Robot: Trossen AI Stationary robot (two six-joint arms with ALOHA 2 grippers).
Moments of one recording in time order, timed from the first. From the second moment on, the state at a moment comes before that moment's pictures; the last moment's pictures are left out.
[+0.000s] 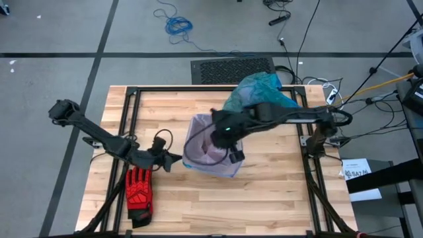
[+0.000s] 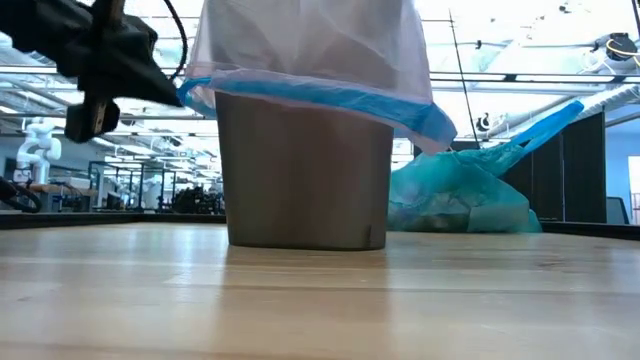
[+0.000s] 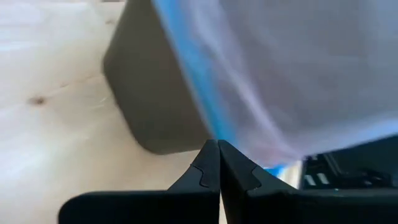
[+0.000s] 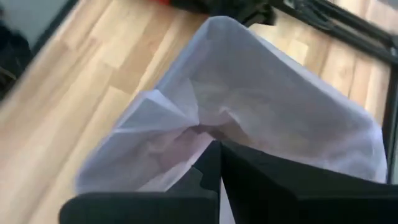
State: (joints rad) left arm -0.48 0.98 0.41 0.03 -0.54 -1.24; right arm 0.09 1.83 2.06 -1.15 -0.03 -0.32
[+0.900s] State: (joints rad) left arm -0.55 1.06 0.45 0.04 -0.64 -1.24; right arm 0.02 2.09 2.10 -1.12 -0.07 -0.59
